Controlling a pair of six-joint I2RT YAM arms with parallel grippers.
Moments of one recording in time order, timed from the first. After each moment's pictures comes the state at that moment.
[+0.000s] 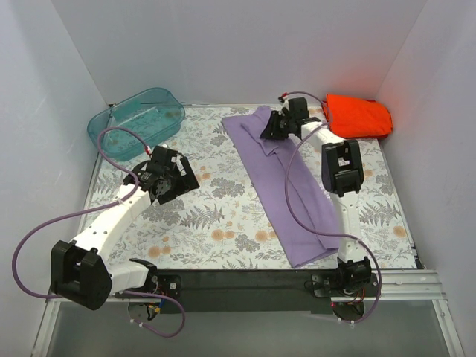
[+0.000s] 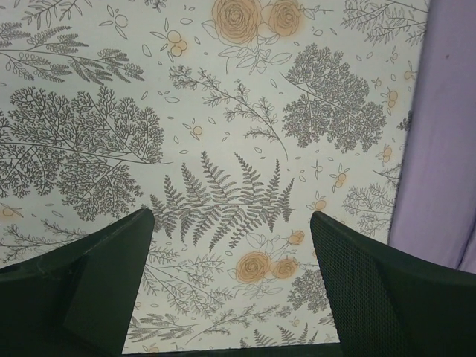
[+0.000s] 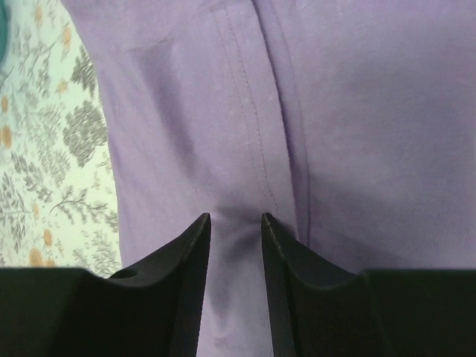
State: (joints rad) left arm -0.36 1.21 0.94 -0.69 -0.09 -0.71; right arm 0.28 2.46 1.97 -0.23 -0.48 0.40
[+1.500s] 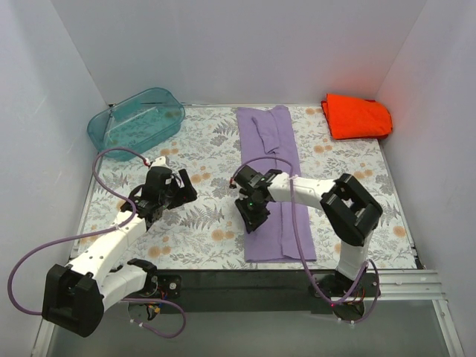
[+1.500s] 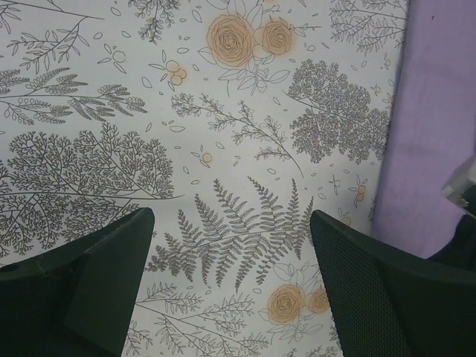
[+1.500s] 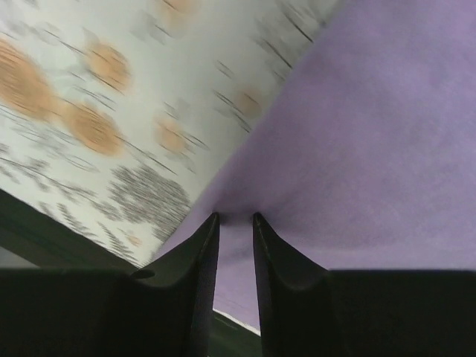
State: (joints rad) left arm -0.36 1.02 0.62 -0.35 -0.10 -0.60; right arm 0.86 1.79 1.11 -0.68 -0.24 0.31
